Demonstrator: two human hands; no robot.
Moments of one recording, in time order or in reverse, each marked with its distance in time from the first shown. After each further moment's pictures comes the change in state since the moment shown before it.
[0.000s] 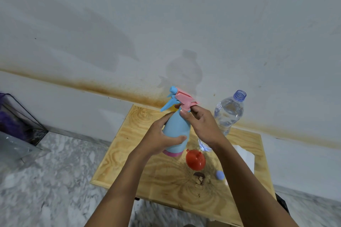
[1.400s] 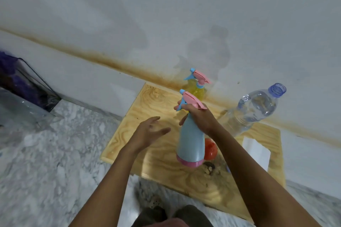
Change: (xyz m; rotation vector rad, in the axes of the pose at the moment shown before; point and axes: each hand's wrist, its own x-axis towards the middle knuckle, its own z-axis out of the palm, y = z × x) left_hand -0.011 -0.108 -0.045 0.164 0.204 -0.479; right_hand 0.038 0.045 0.041 -0.026 -0.194 0.352
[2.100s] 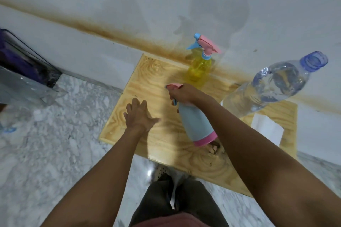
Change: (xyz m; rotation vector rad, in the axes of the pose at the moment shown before) left_hand 0.043 -0.063 0.020 0.767 0.108 -0.194; right_hand 0.075 0.041 0.025 -0.317 -0.252 0.410
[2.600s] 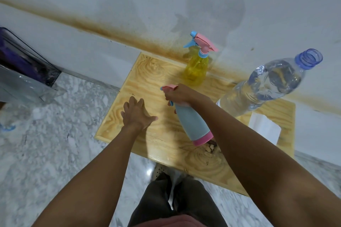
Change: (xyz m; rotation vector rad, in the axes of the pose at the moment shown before) left_hand 0.000 0.003 0.001 -0.031 0.023 -0.017; right_hand 0.006 0.009 0.005 -0.068 -0.023 -0.018
